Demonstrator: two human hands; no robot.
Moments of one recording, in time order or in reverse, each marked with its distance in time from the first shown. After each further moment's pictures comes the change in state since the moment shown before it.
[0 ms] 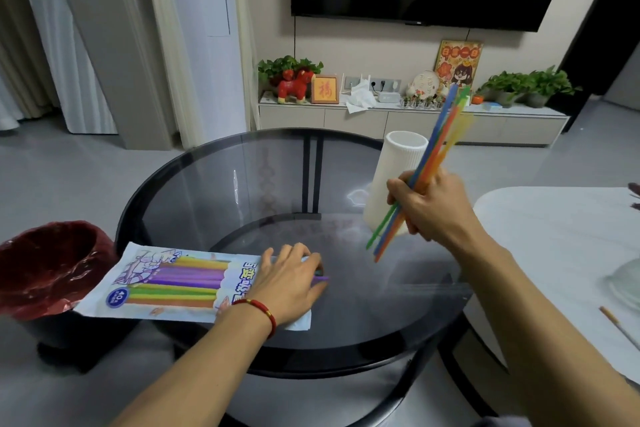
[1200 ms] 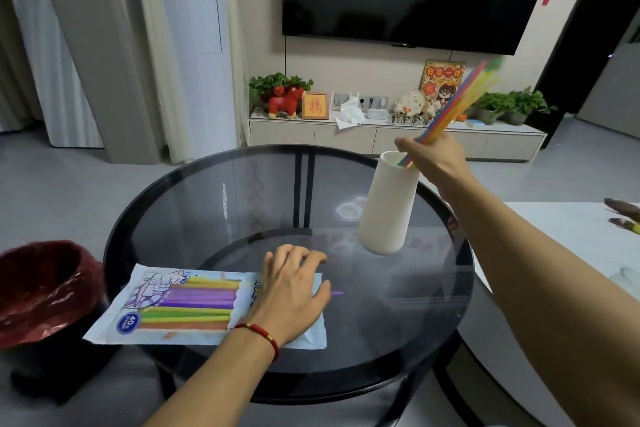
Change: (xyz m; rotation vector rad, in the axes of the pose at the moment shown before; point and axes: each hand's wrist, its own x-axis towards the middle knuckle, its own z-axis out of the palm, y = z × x) left_hand 0.003 0.007 -0.006 -0.152 0.301 0.021; right_hand 0.108 -0.006 -0.022 -0.062 0.202 0.231
